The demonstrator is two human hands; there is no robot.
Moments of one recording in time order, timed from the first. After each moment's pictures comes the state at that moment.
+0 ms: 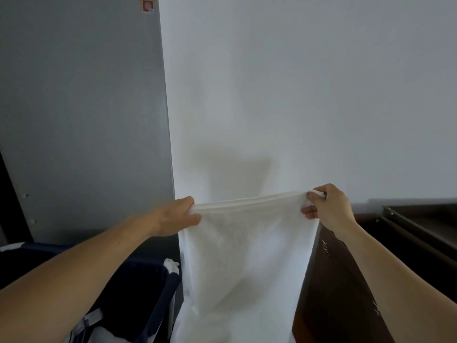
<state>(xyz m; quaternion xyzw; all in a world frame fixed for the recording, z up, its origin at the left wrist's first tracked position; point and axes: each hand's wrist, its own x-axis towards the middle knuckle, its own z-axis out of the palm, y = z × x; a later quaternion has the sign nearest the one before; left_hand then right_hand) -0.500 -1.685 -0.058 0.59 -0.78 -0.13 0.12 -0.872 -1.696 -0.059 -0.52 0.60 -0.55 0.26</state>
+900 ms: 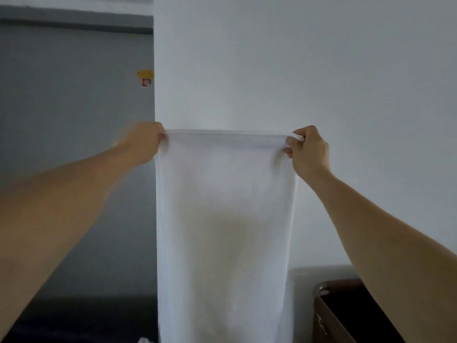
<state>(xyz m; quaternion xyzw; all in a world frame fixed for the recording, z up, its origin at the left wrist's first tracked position) -0.479 -1.767 0.215 0.59 -0.67 0.26 0.37 -0.854 -1.739 0.180 -0.58 0.44 -0.68 0.02</state>
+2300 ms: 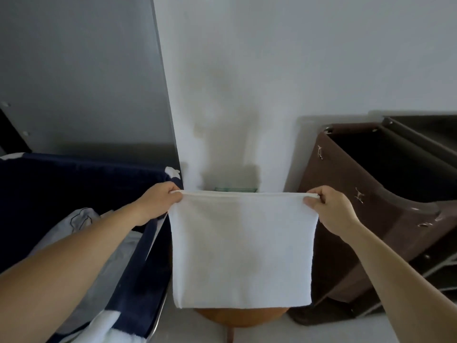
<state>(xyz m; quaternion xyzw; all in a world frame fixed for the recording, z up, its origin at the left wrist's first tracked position) -0.487 -1.574 -0.239 0.68 -0.62 -0.32 0.23 -0.887 -1.551 -0.237 -0.62 0.69 -0.31 0.21</state>
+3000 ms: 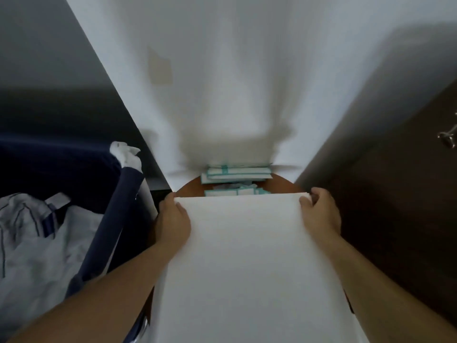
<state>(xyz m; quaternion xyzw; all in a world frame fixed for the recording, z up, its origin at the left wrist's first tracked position) -0.536 -1.806 -0.521 0.81 -0.48 -0.25 0.23 -0.853 -1.819 -0.484 -0.44 0.84 -0.23 0.24</state>
